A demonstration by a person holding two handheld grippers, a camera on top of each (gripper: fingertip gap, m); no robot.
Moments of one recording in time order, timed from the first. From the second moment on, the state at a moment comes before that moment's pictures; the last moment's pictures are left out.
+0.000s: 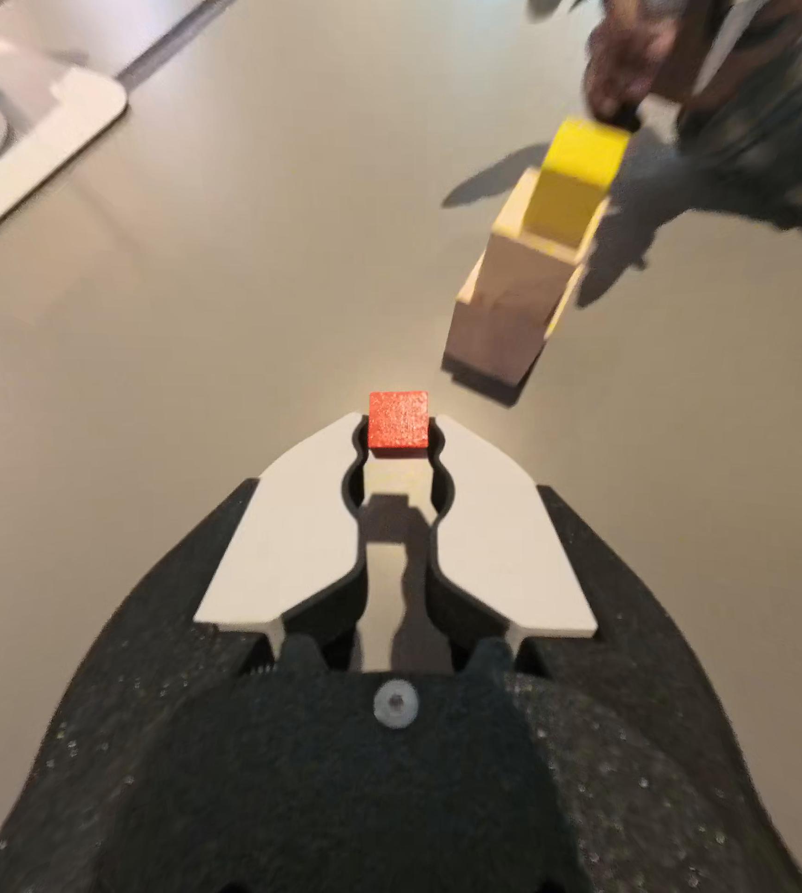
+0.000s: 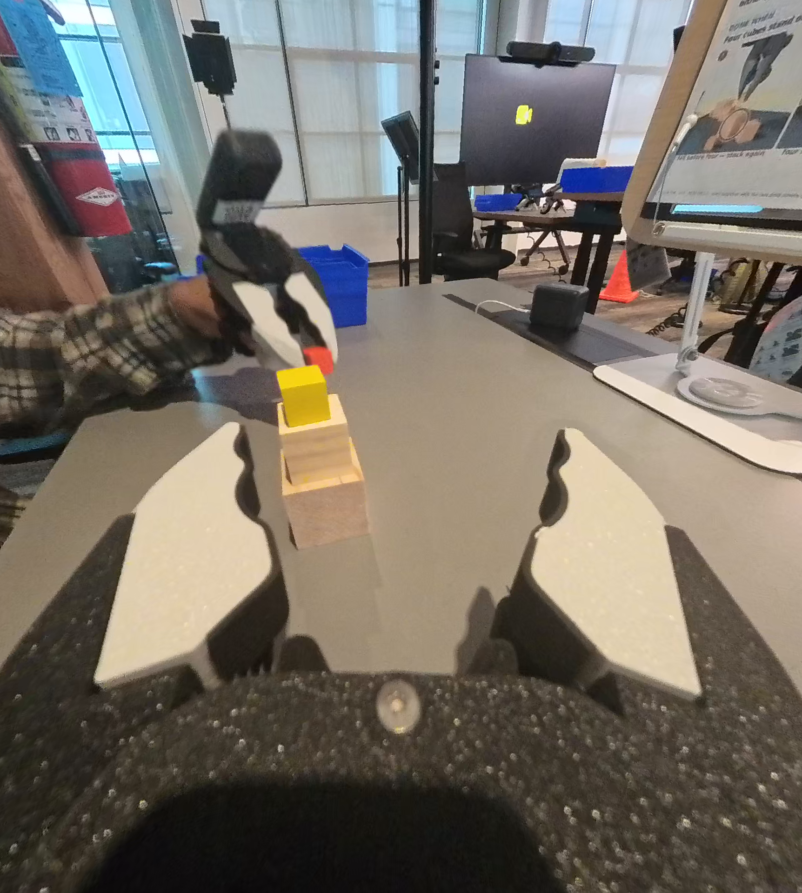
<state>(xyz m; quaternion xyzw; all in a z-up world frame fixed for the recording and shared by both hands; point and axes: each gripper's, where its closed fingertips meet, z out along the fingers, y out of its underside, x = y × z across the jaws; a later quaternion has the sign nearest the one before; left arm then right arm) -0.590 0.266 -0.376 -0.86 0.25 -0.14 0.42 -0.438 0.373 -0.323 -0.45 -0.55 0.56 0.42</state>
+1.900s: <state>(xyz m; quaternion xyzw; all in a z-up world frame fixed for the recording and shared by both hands) -0.485 0.305 -0.337 -0.82 0.42 -0.17 0.33 -0.436 0.373 -0.324 -0.45 -0.56 0.56 0.42</state>
